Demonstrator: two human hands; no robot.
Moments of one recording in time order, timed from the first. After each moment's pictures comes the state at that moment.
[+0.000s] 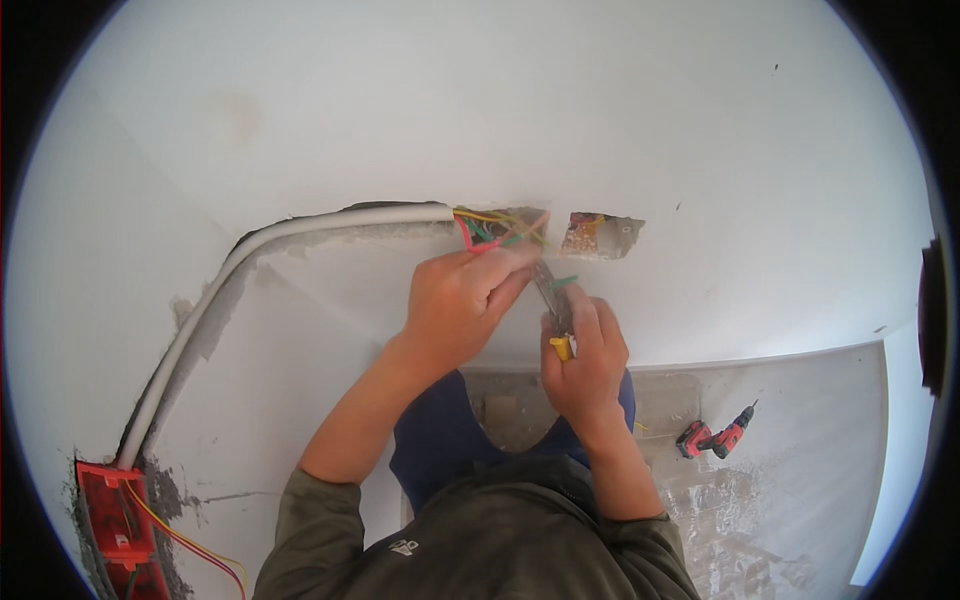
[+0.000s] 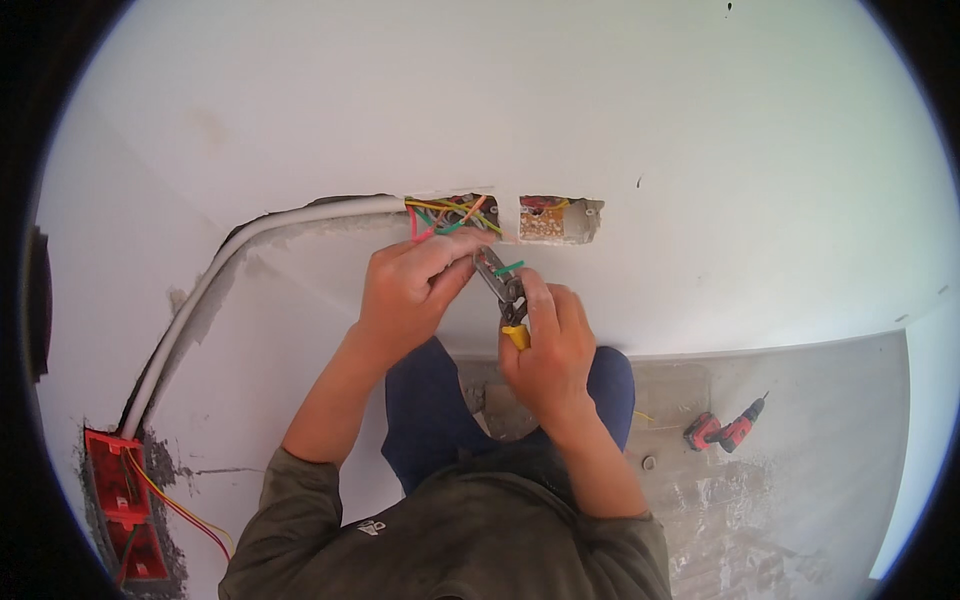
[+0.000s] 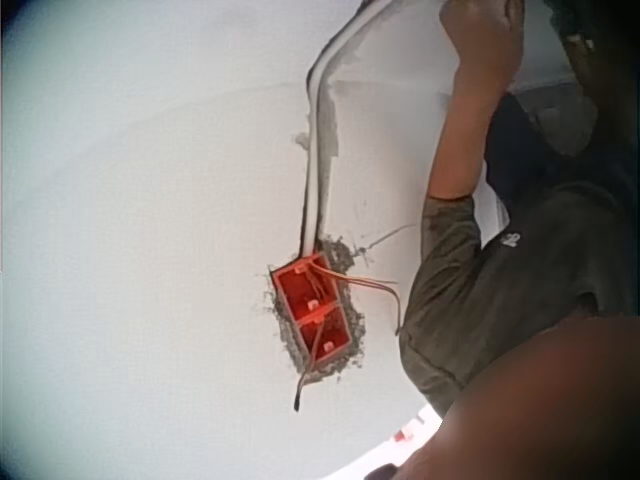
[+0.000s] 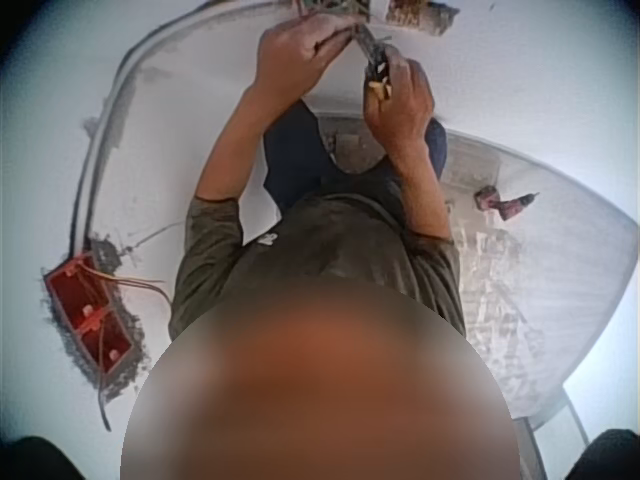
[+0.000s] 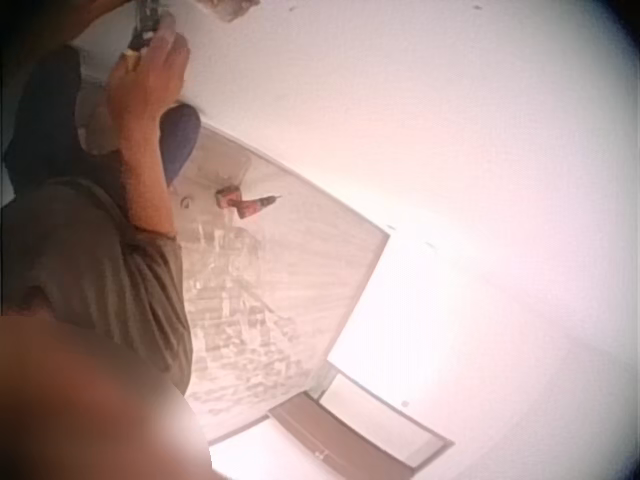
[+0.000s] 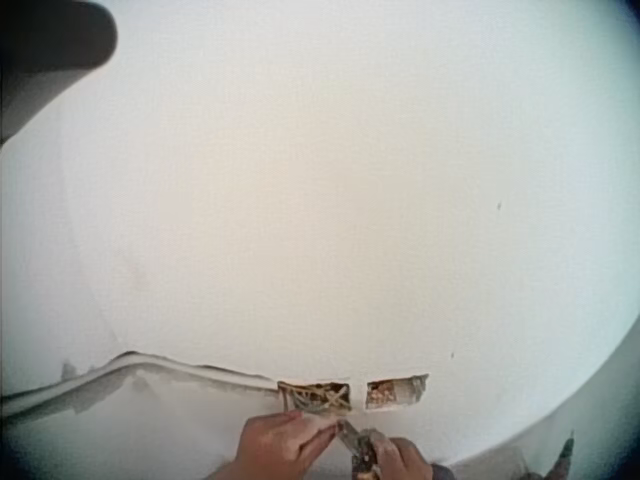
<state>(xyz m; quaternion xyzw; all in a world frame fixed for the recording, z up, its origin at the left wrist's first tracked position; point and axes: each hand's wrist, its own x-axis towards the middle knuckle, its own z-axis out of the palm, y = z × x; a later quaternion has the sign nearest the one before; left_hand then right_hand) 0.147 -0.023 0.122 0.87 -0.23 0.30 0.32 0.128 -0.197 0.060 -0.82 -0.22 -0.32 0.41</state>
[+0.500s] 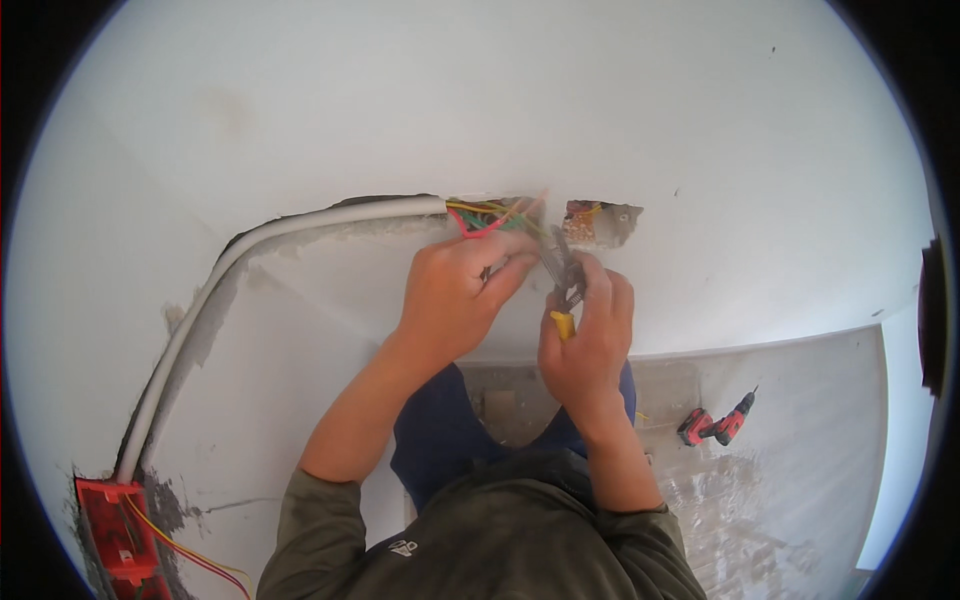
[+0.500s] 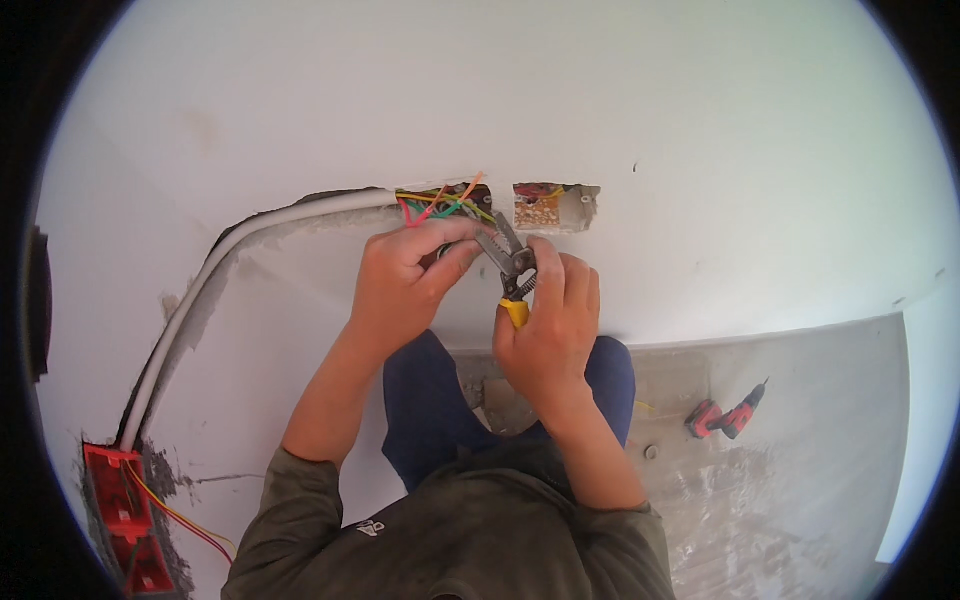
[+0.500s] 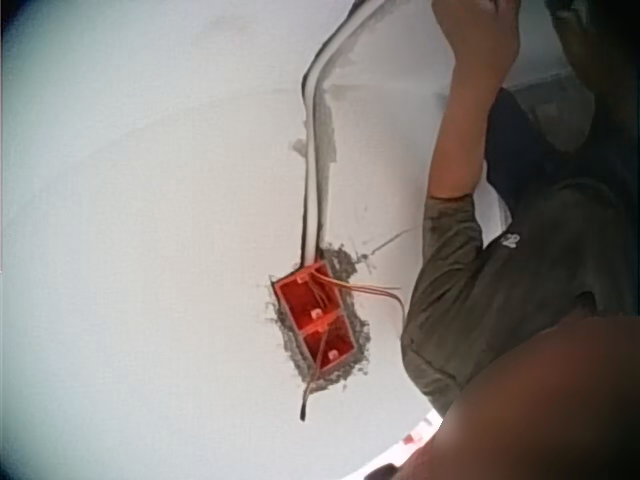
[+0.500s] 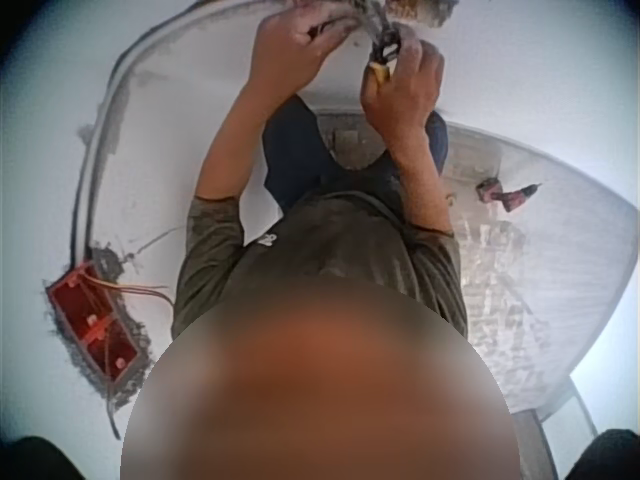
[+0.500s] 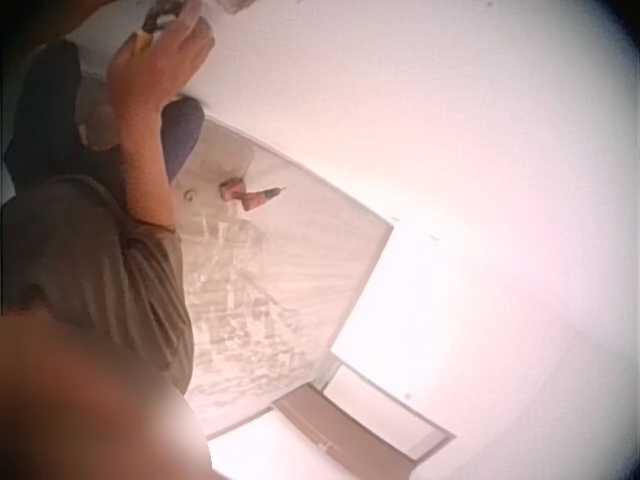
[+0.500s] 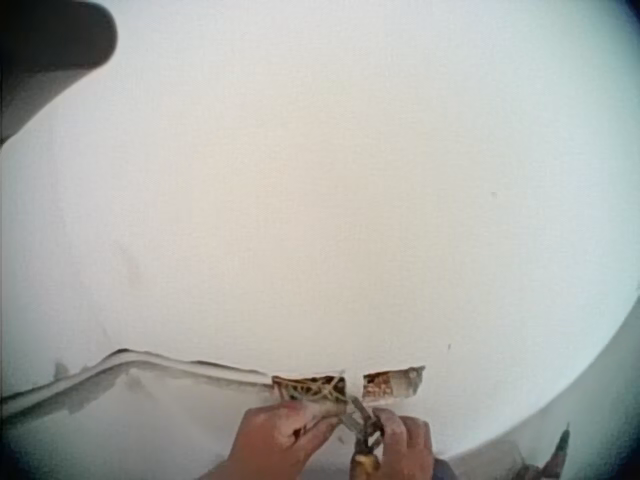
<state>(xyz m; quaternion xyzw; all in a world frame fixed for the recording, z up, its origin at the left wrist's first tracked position) 0.145 -0.027 0.131 0.86 -0.18 0.24 0.42 0.136 -0.188 0.067 -0.83 -0.18 -0.35 0.39</state>
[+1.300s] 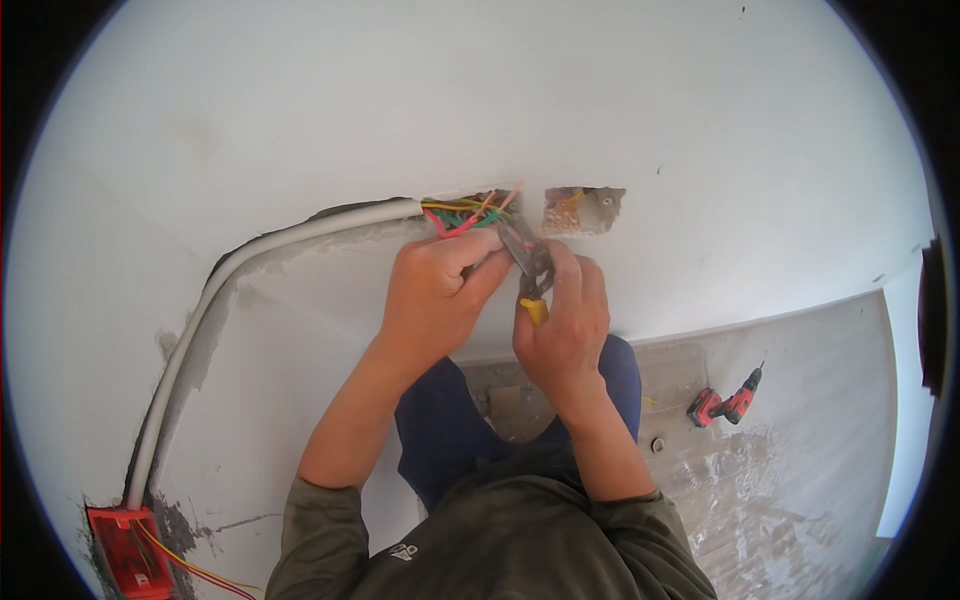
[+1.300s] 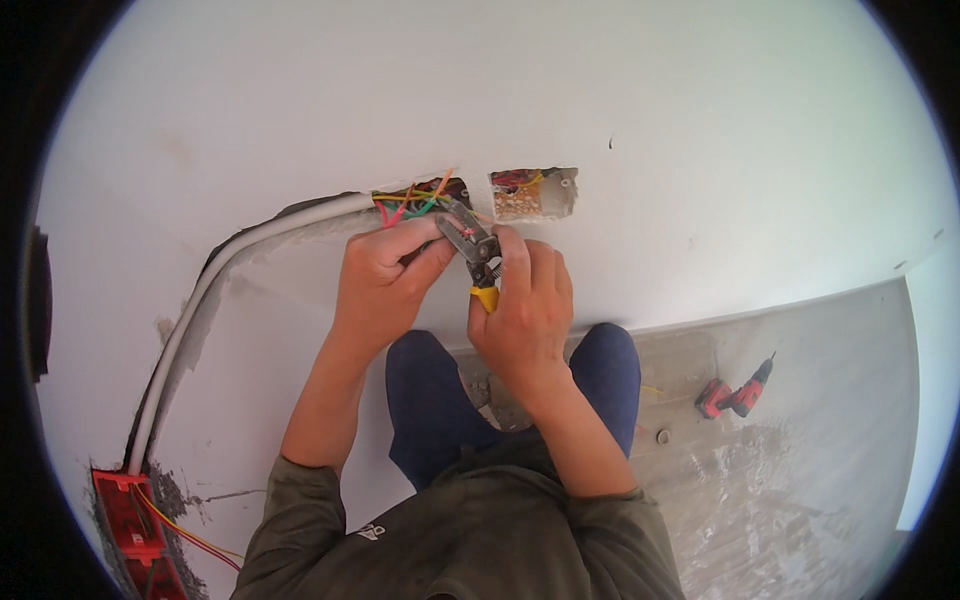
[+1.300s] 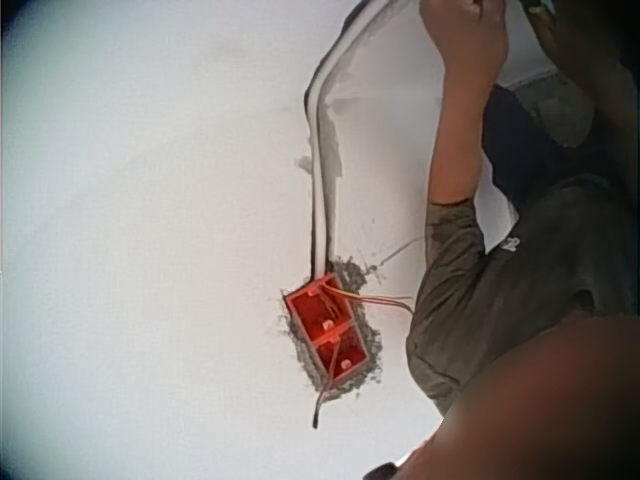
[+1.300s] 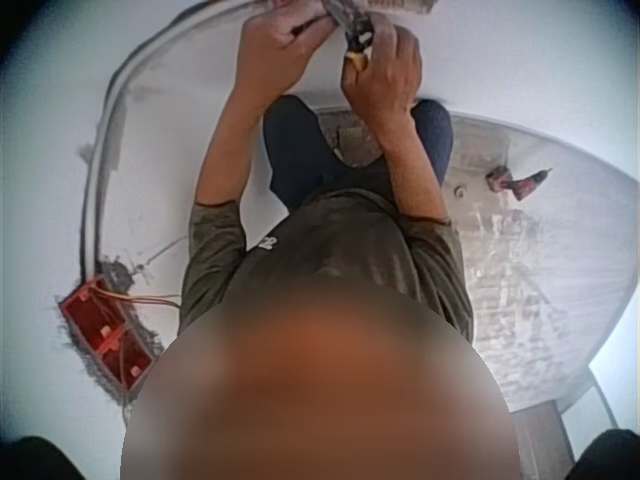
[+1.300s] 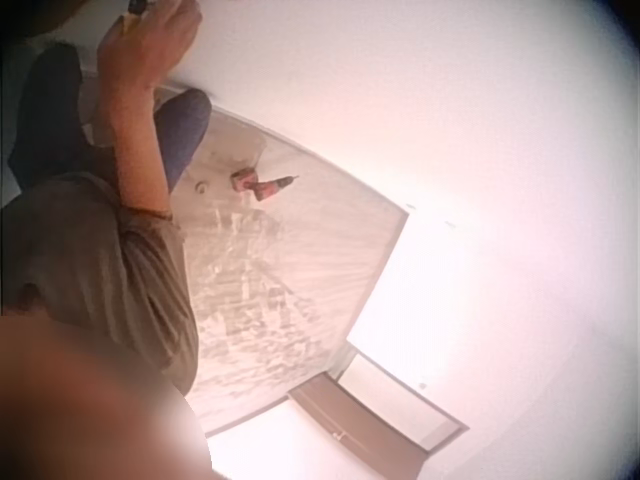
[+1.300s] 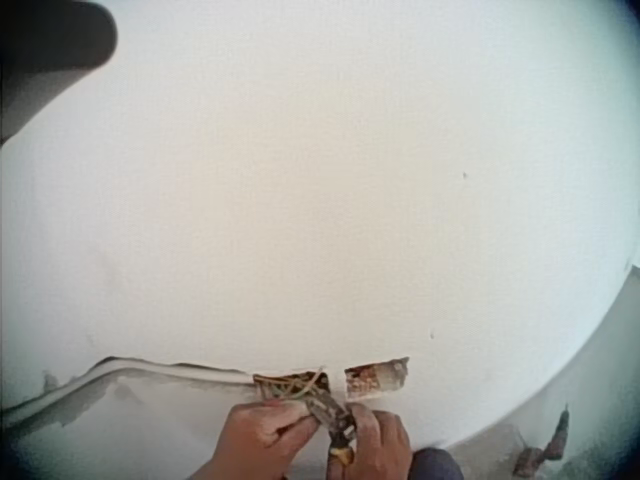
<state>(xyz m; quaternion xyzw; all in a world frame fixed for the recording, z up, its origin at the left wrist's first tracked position) 0.144 -0.021 0.137 0.88 -0.14 0.15 0.44 0.143 -0.169 0.060 -0.82 -0.17 -0.39 0.39</state>
